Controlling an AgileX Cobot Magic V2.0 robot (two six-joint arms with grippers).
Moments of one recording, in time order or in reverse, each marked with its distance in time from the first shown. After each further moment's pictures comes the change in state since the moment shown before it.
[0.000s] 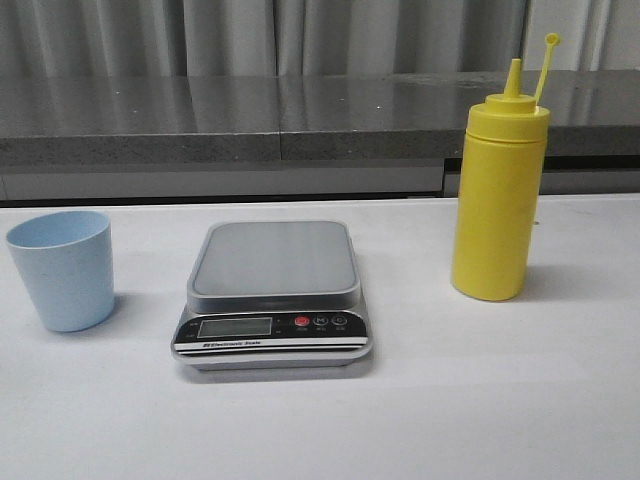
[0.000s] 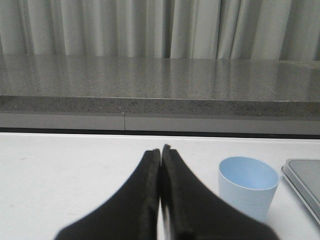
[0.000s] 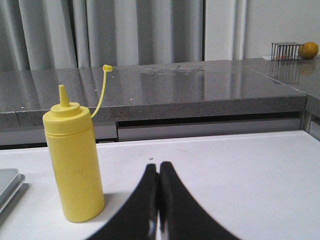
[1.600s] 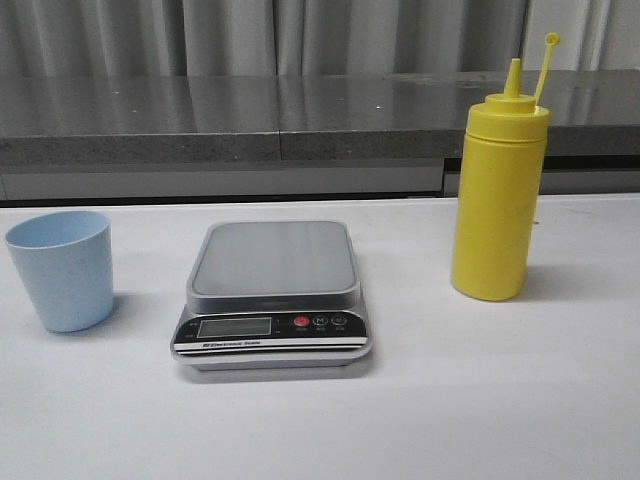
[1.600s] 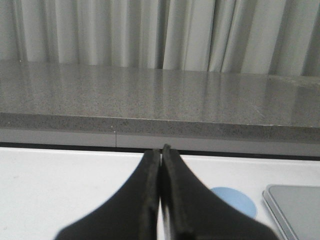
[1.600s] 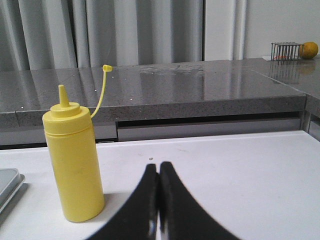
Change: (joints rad) left arm 0.000 0.107 -0.246 -0.038 0.157 0.000; right arm 0.000 0.000 0.000 0.000 0.000 0.000
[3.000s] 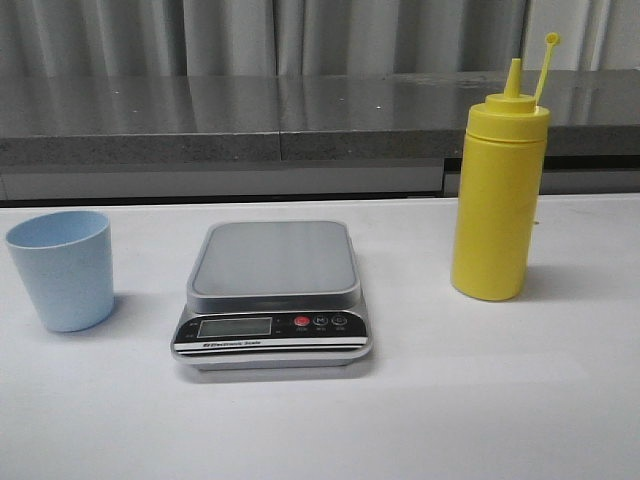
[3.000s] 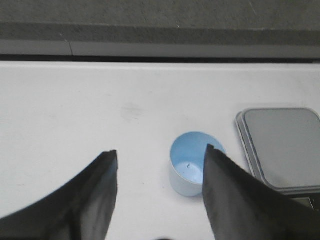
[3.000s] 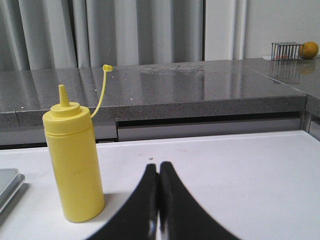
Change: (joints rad) left arm -0.092 0.774 -0.542 -0.025 0.334 0.000; right arm 0.000 0.000 0.000 0.000 0.000 0.000
